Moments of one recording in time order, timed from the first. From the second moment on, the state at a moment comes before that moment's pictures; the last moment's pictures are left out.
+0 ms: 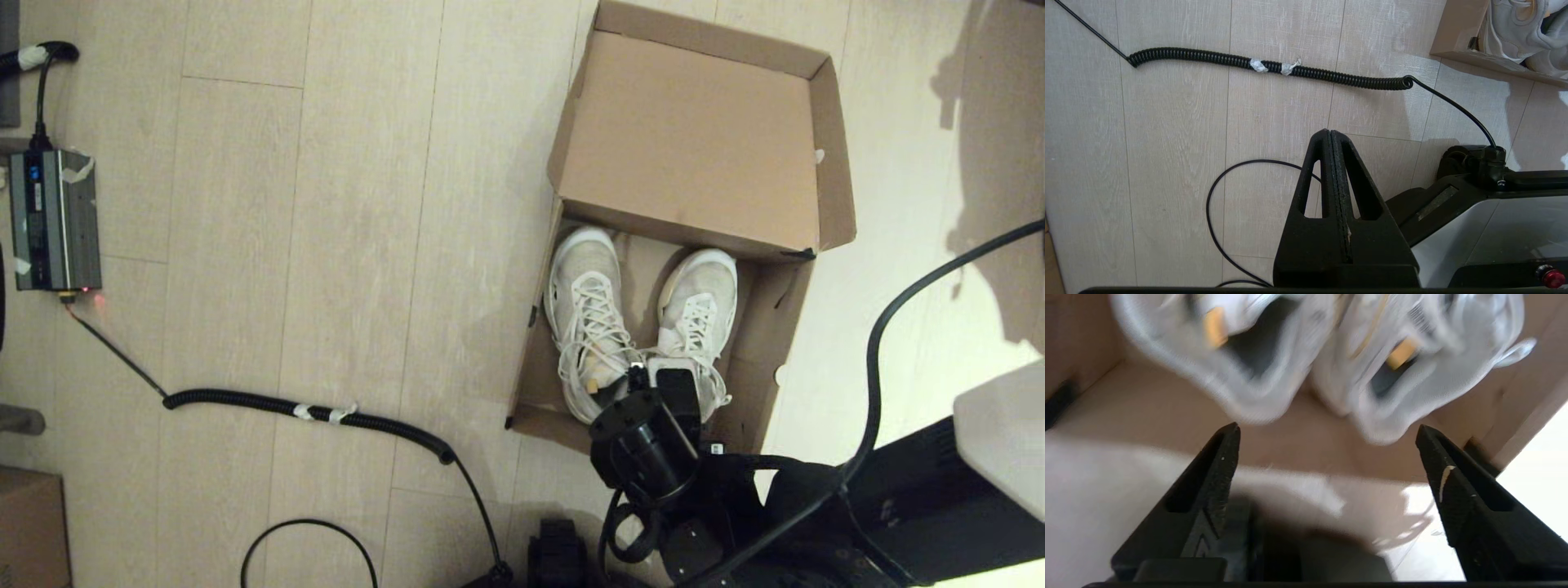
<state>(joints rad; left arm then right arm) 0.00 0.00 -0.01 0.03 0.00 -0.01 0.89 1.97 -0.87 -0.41 -0.88 0.55</state>
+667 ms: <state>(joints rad) 0.00 0.00 -0.01 0.03 0.00 -0.01 0.82 2.06 -0.91 -0.53 -0.90 0.53</state>
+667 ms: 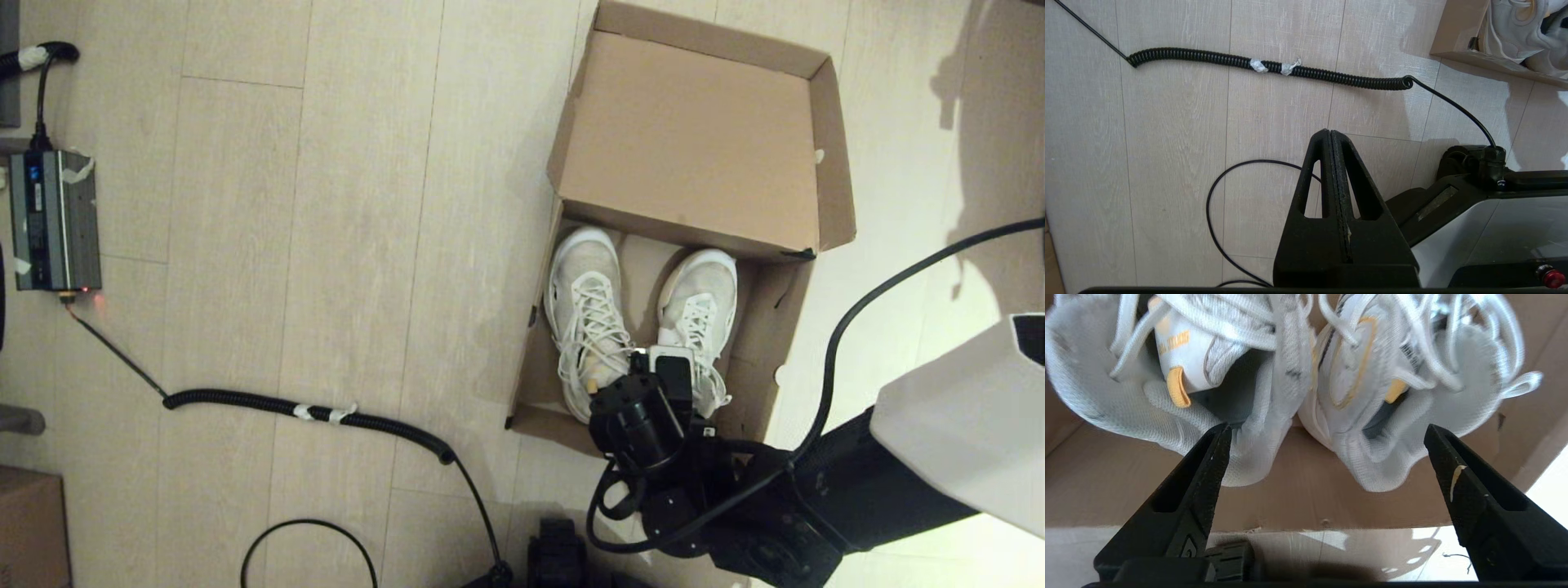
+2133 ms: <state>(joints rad) 0.00 0.00 -0.01 0.03 0.00 -0.01 0.73 2.18 -1.01 -0.72 -0.89 0.48</state>
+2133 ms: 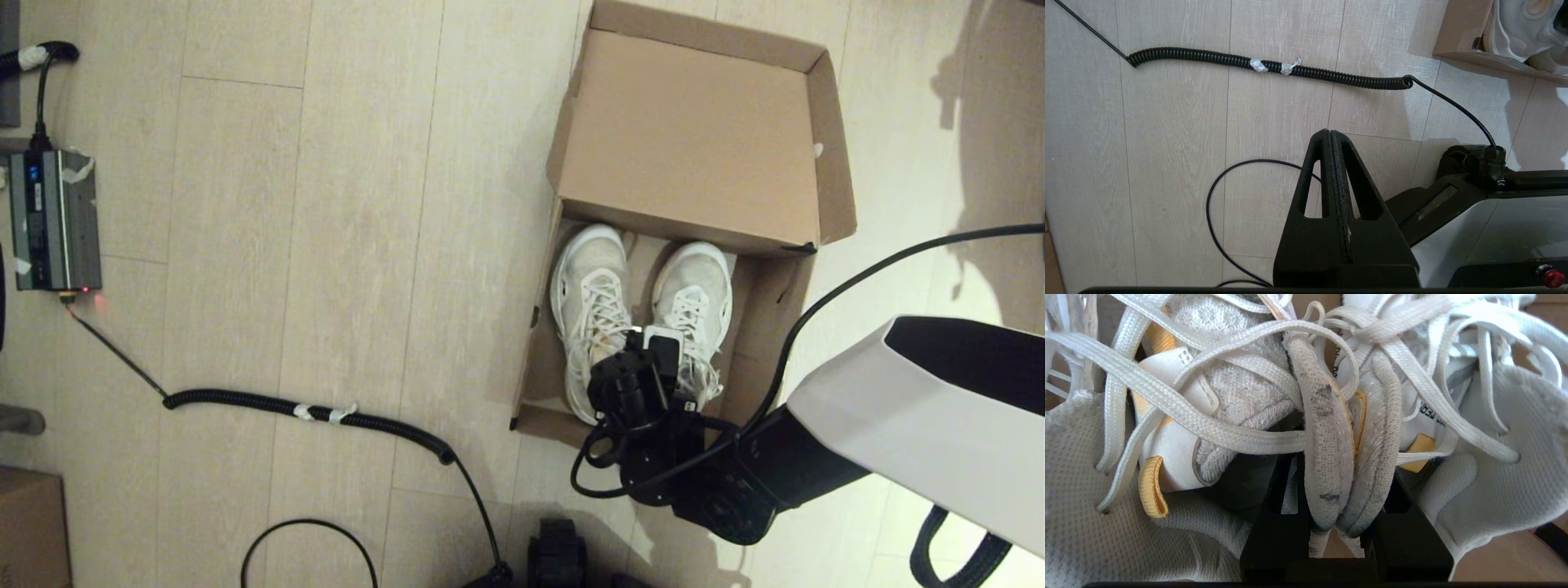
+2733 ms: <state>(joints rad) 0.00 0.00 -0.01 0.03 0.00 -0.01 0.77 1.89 -0.86 -0.72 -0.87 0.31</state>
